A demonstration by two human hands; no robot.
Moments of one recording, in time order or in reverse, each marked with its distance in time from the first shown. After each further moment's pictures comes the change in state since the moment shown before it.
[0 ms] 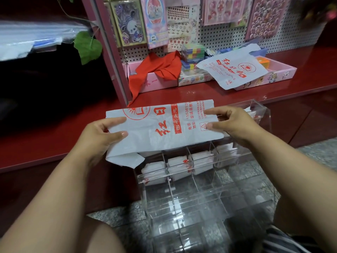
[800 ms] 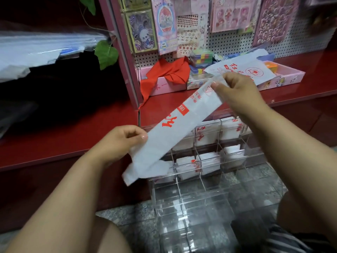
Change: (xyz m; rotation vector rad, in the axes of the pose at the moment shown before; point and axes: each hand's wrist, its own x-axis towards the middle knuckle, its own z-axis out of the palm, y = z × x) left_hand -0.025 0.012 0.002 0.328 -0.294 0.086; right_hand 0.003 -0.079 0.018 -0.056 0.211 -0.301
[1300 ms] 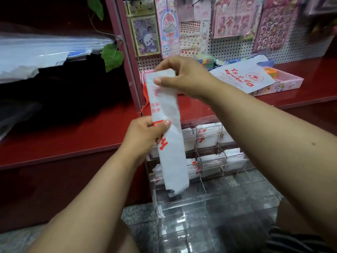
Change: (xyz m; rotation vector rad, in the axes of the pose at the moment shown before) left_hand 0.003 0.036 0.051 -0.348 0.246 0.116; right_hand 0.024 -0.077 0.073 -0.111 -0.391 -0.231
